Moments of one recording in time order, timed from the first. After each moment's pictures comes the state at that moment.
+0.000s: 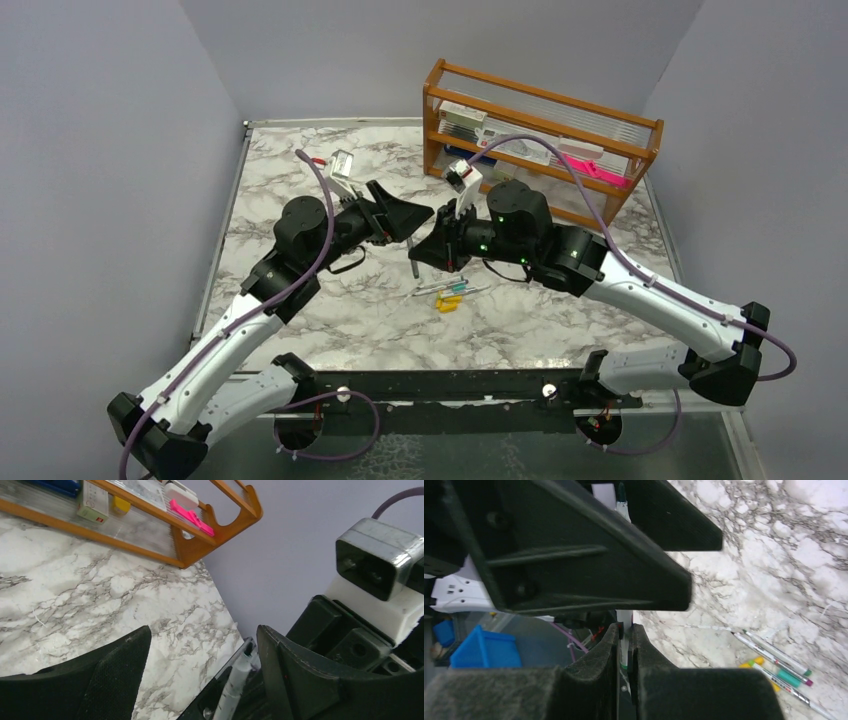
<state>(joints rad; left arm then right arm) -0.63 0.86 0.91 -0.09 0.21 -0.86 1.03 1.25 1.30 -0.40 -0.12 0.46</state>
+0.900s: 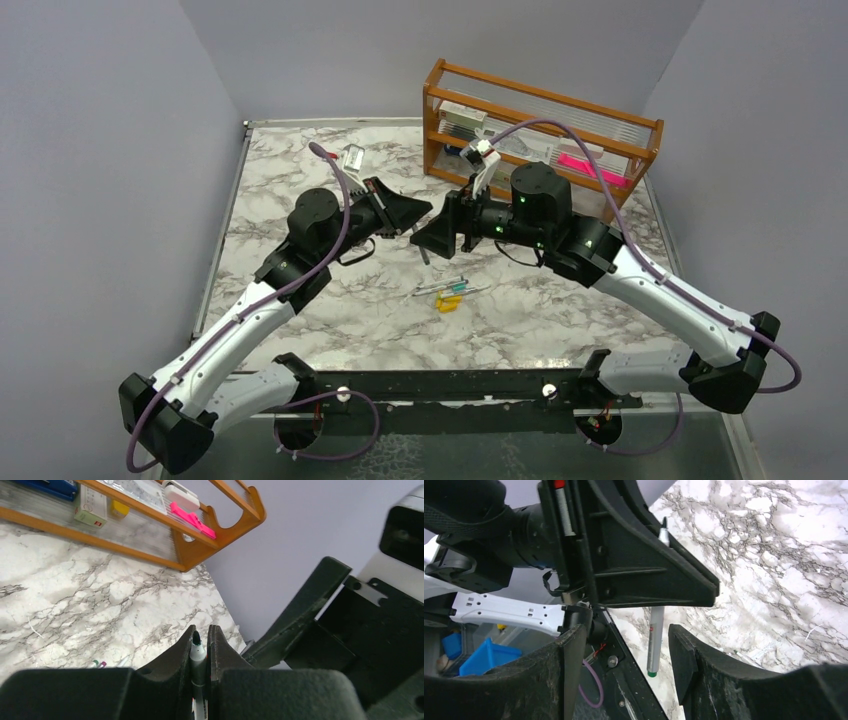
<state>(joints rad) -0.63 0.95 0.91 0.01 0.23 -0.85 0.92 1.23 1.32 -0.33 -0.23 0.46</state>
